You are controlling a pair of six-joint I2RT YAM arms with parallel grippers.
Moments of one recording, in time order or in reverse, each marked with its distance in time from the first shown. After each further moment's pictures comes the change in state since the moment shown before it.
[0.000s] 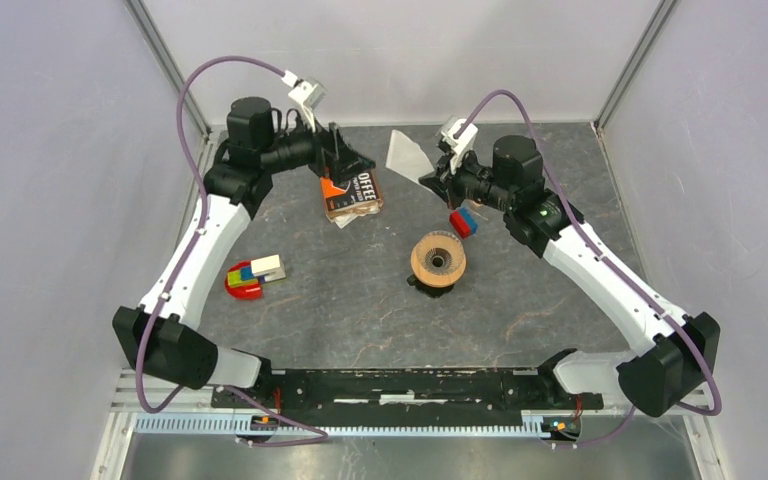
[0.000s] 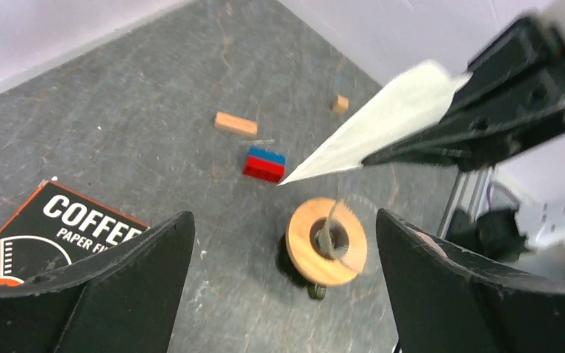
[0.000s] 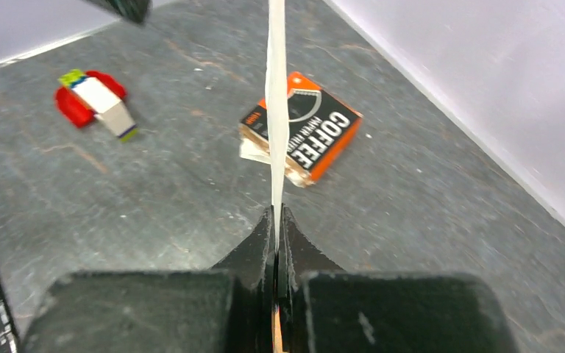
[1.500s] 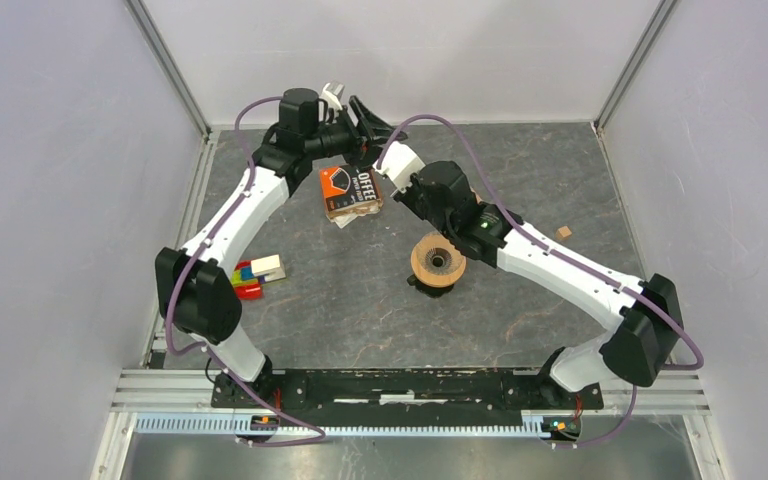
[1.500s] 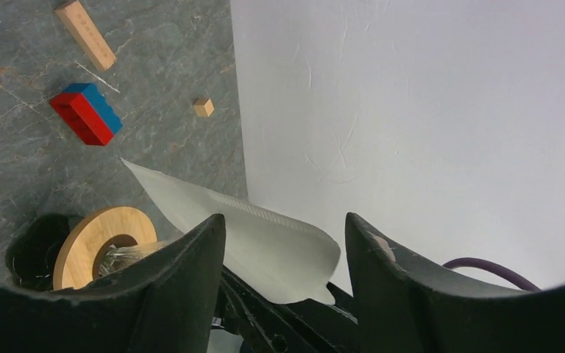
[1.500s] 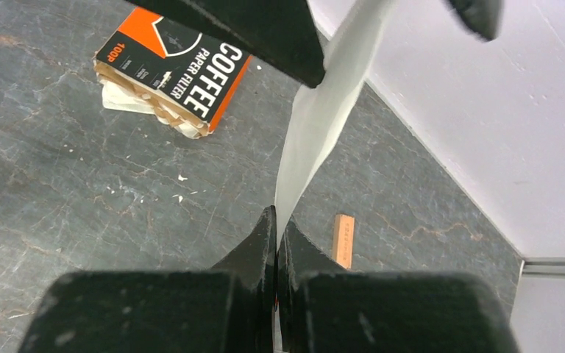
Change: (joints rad) left arm -0.100 0.282 0.152 0.085 -0.123 -1.002; right arm 0.290 0.164 0.051 -0.033 0.763 -0.175
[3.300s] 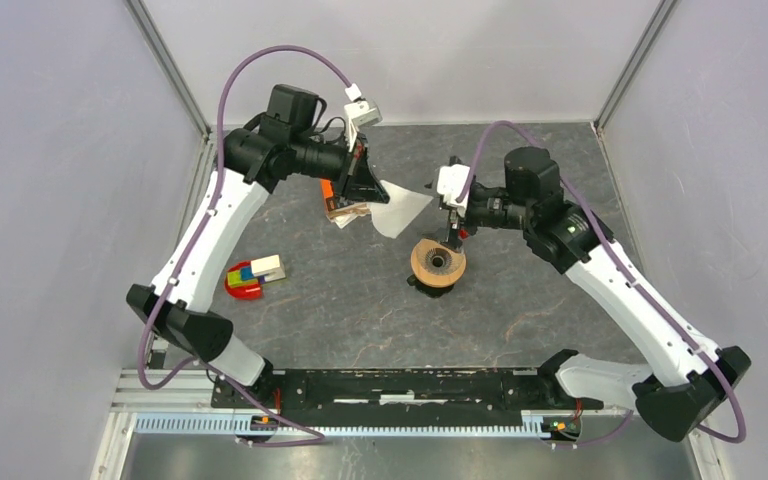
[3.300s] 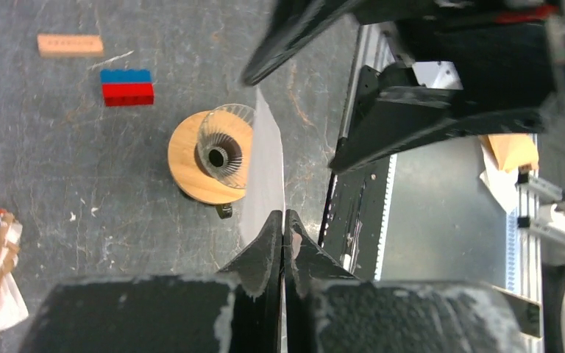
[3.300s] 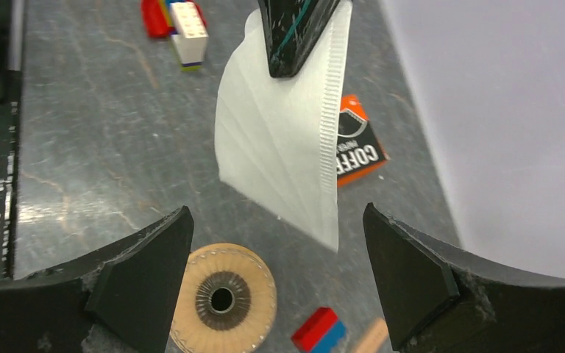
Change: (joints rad) left arm -0.079 -0.084 0.307 -0.793 0.240 1.298; right arm -0.240 -0.308 0.004 -0.274 -0.919 -0.277
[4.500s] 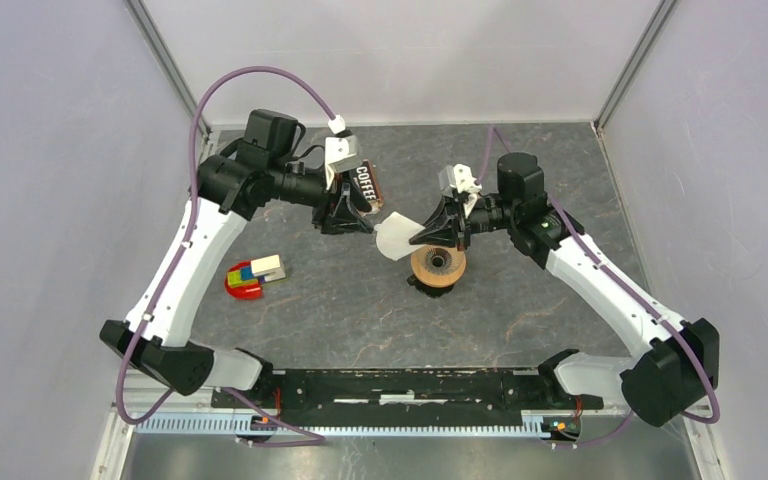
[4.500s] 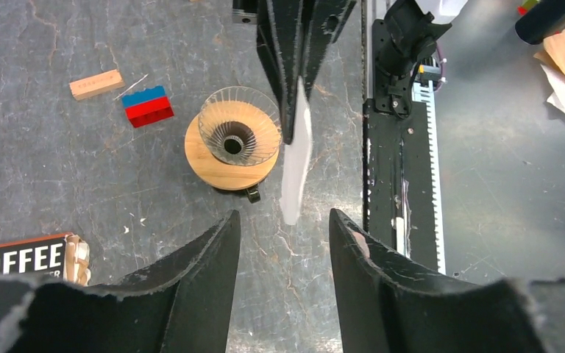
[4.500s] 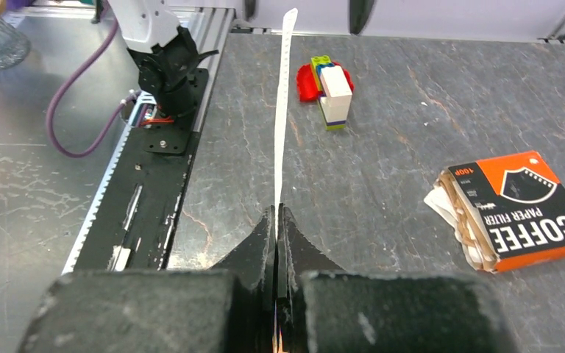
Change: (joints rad) left arm 0.013 -0.209 -0.183 -0.055 0.068 0.393; right arm -0.100 0.098 -0.206 0.304 -0.536 0.302
